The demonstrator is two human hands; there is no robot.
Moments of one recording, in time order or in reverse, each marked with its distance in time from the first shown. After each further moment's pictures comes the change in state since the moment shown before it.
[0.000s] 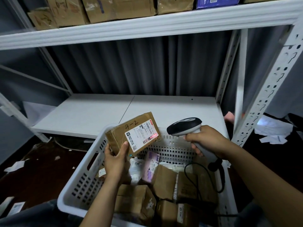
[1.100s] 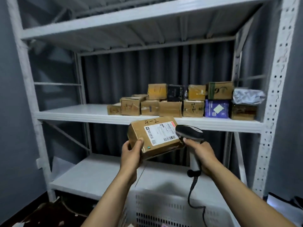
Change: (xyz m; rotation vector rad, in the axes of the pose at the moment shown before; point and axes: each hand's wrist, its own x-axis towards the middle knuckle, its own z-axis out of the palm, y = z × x) left_hand -0.034 0.244 -0.107 -0.372 -0.270 0.289; right_hand -0.071 -0.221 0.056 0.551 0.383 -0.437
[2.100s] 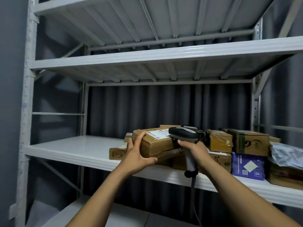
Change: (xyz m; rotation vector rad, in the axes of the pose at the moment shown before) left_hand 0.212 0.108 0.002 0.740 -0.247 0.478; right_hand 0.193 -0.089 0.121 -0.122 -0.116 -0.179
